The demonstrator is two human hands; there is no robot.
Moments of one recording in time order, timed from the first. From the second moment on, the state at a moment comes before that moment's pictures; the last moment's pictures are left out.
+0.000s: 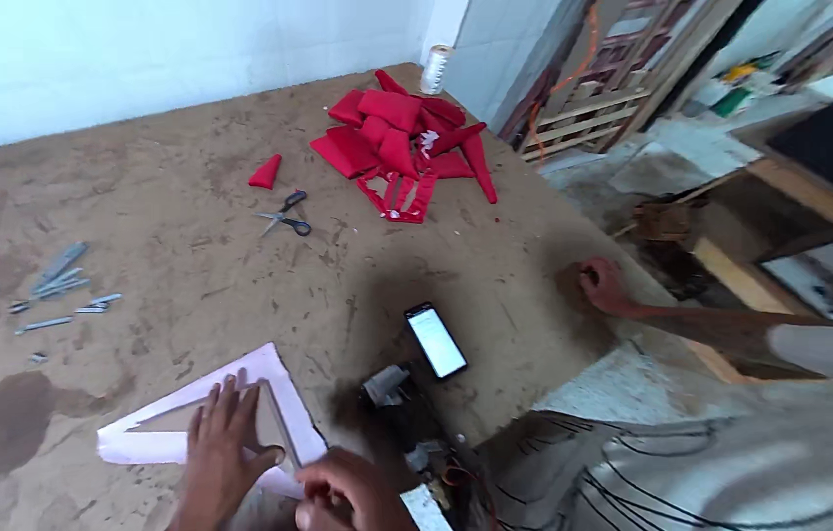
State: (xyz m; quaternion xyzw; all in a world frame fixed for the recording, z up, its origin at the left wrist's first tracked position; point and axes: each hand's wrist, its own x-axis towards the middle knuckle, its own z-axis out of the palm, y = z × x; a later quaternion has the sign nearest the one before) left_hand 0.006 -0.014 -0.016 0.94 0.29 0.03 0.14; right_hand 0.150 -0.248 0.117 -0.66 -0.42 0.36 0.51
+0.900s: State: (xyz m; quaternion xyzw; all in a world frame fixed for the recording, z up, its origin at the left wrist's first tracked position) left_hand 0.026 0.030 -0.021 0.98 0.15 -0.05 0.13; right_hand 0.154 -0.237 -0.032 -0.73 -0.15 0.54 0.39
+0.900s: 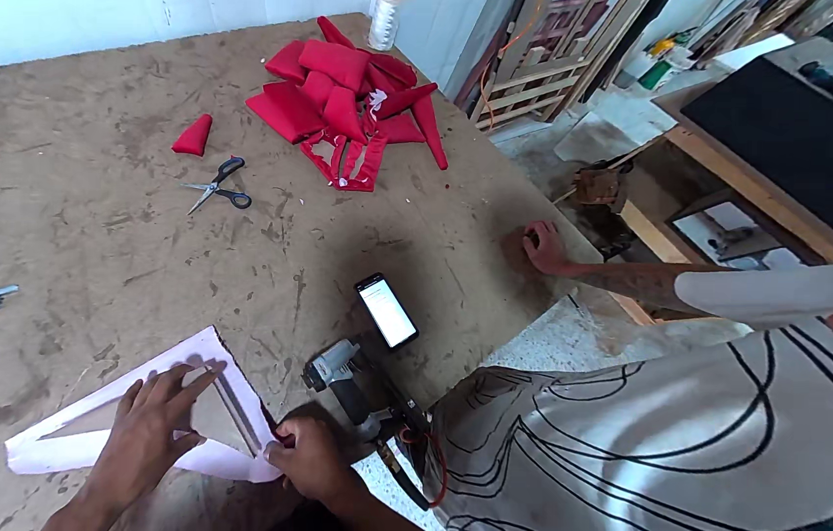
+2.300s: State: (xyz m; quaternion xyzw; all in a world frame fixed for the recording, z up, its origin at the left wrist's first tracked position) left_hand 0.041 0.016 -0.014 0.92 0.25 -0.20 0.21; right_hand 0.164 -0.238 -0.044 -0.69 -0.15 0.57 0.42
